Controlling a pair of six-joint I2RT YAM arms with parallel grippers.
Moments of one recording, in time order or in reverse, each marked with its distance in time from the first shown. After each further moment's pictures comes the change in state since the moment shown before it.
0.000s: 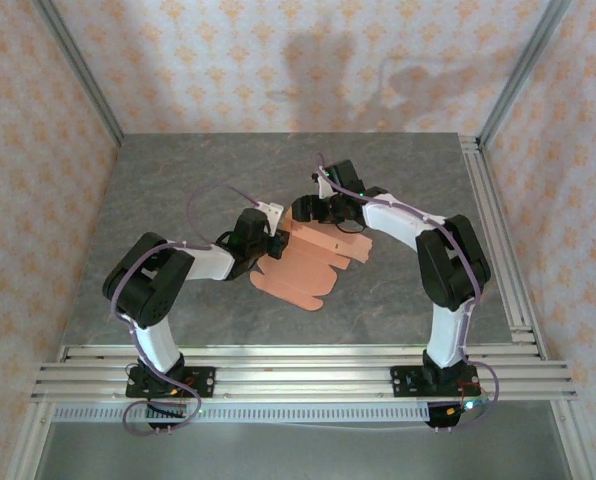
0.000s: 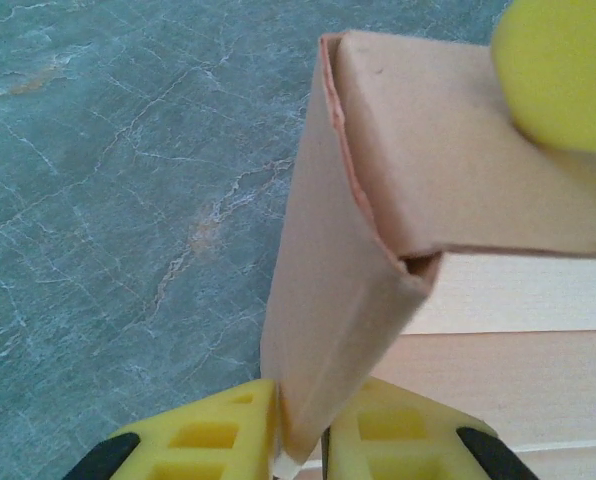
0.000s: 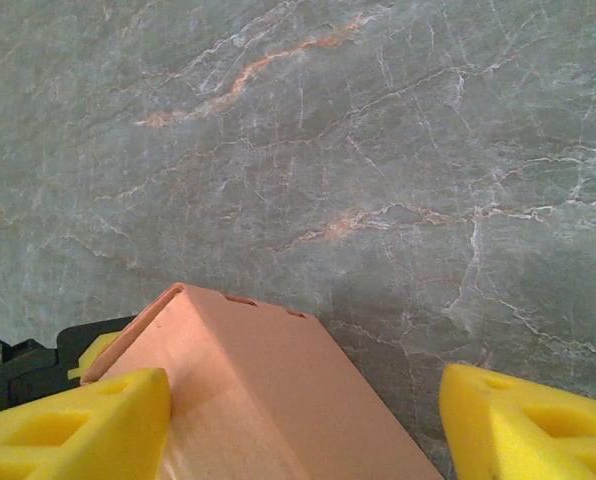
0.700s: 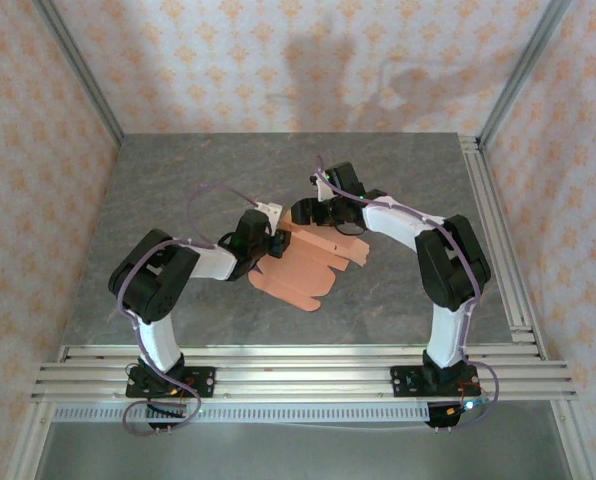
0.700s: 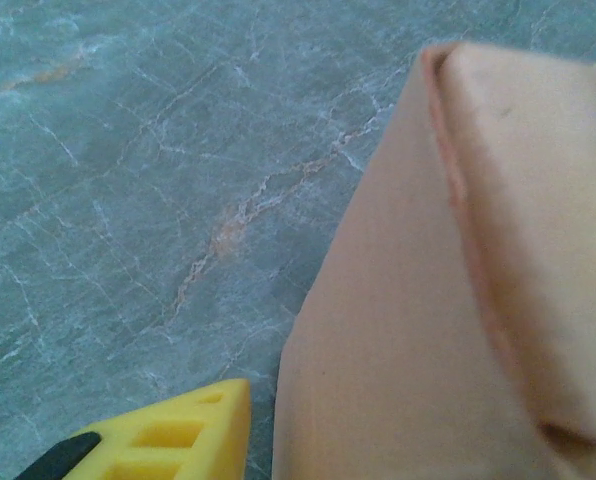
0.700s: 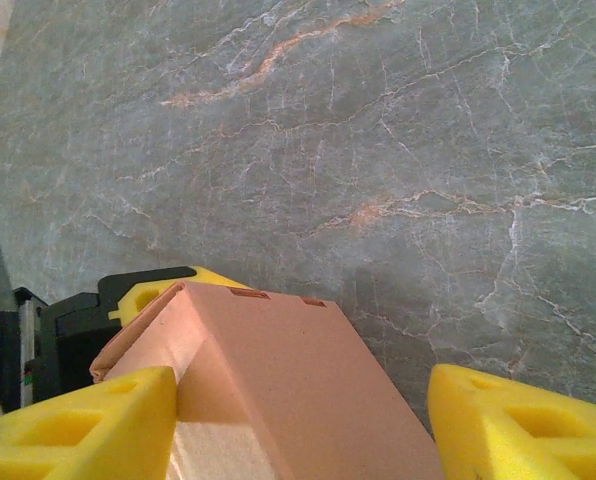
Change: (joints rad) left arm 0.000 0.043 0.001 0.048 -0.046 -0.037; right arm 0.000 0.000 -0.029 0.034 -0.050 -0.019
